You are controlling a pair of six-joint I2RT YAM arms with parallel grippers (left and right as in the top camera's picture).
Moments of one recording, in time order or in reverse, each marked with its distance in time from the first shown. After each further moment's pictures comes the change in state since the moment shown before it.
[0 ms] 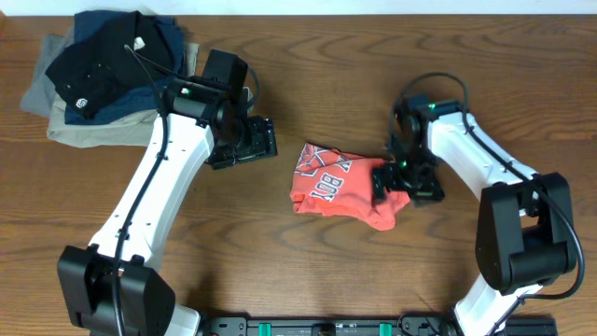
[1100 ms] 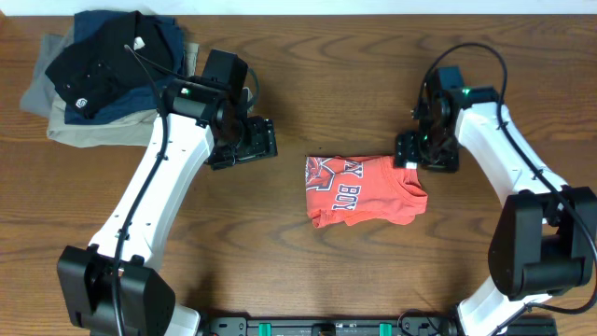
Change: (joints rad) left arm 0.000 0.000 0.000 -0.004 0.000 0.002; right arm -0.108 -0.049 0.076 0.147 0.055 0.009
